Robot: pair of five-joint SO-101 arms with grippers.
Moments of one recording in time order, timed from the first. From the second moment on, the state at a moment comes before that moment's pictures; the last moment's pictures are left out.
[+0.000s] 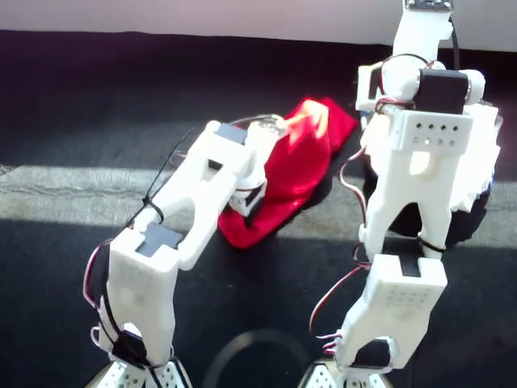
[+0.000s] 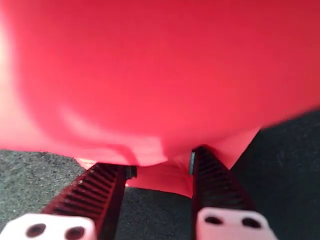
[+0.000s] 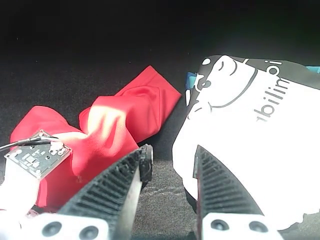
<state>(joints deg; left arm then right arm) 17.7 32.0 -9.9 75.5 -11.6 -1.3 21.1 -64.4 100.5 2.5</state>
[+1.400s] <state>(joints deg) -20.9 11.3 0.0 82.4 -29.8 -23.7 60.3 -64.0 88.0 5.1</state>
